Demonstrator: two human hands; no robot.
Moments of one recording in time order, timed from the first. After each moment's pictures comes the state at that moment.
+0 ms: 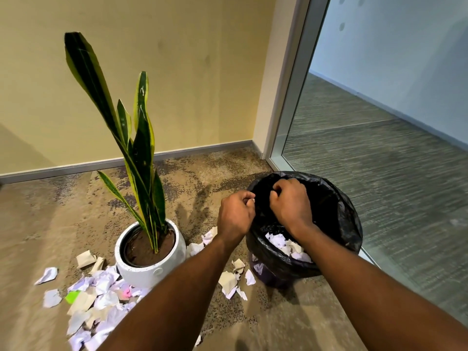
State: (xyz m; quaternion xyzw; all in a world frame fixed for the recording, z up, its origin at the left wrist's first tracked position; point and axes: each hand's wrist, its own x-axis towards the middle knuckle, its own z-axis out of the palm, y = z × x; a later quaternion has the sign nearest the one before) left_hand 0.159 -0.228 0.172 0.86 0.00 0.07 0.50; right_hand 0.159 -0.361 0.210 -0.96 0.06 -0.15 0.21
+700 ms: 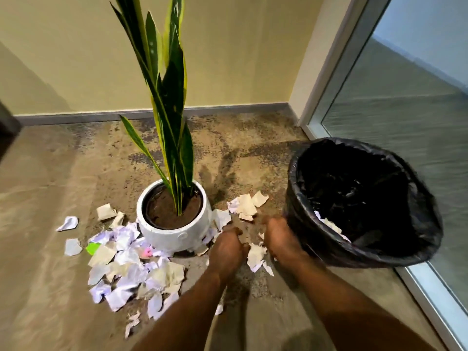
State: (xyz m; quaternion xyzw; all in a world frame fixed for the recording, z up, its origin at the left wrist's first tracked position) left_hand 0.102 -0.149 -0.008 0.91 0.06 -0.14 0.38; right_hand 0.133 -0.287 0.031 -0.98 0.01 0.13 0.16
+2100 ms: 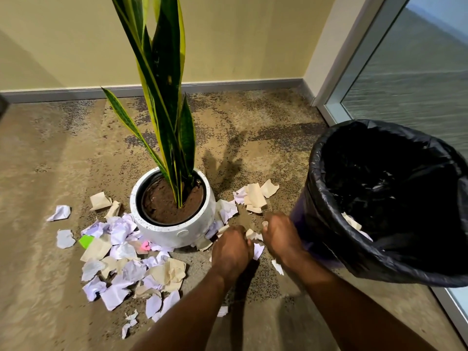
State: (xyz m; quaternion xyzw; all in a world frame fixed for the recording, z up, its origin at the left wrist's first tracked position) left_hand 0.112 -0.149 -0.042 0.94 0.08 -0.10 0.31; right_hand 0.158 -0.279 -0.027 -0.98 -0.04 0.09 0.15
